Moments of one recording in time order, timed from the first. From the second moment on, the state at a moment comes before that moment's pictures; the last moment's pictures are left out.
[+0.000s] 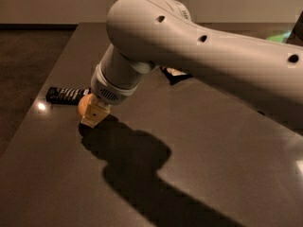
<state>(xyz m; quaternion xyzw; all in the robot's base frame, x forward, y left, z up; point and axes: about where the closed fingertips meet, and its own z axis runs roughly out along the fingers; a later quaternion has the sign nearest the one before) 0.482 0.127 0.878 -0.62 0.72 0.14 0.27</state>
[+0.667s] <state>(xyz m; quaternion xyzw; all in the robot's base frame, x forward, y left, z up) 0.511 0.143 0.864 -0.60 0.74 0.12 0.27</state>
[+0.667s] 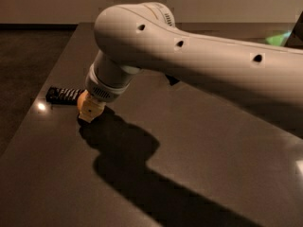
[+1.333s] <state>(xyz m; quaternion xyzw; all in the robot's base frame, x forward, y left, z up) 0.522 0.152 0.846 -0.61 0.74 0.11 0.26</state>
